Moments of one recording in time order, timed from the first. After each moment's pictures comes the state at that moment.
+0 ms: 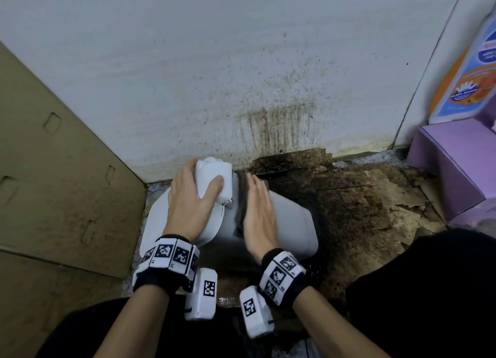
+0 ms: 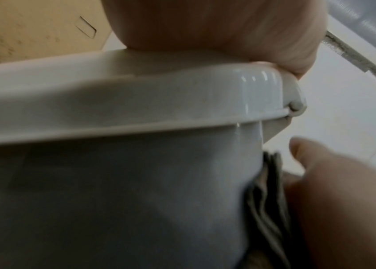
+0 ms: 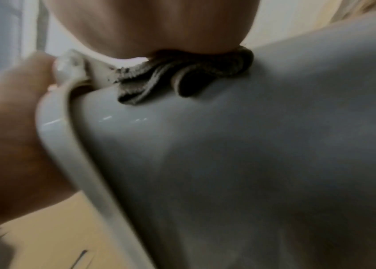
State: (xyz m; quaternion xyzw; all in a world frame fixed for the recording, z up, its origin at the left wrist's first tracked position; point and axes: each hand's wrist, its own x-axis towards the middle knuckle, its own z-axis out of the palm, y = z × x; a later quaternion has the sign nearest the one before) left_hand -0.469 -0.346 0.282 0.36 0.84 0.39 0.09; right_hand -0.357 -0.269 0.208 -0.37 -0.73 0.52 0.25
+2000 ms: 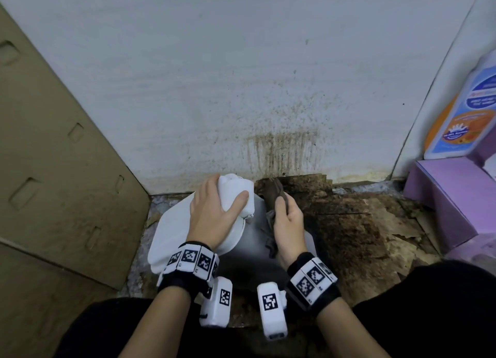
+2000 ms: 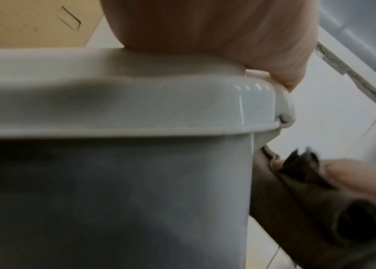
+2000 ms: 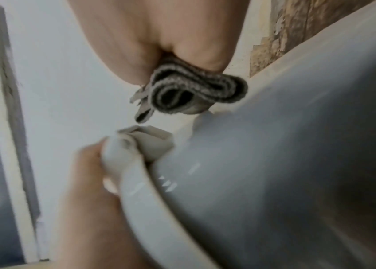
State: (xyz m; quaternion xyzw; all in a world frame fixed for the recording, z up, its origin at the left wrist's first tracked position) left_hand -0.450 -0.331 0.288 0.38 0.85 0.36 0.08; right_hand -0.331 -0.240 0.237 -0.40 -0.52 0.67 0.35
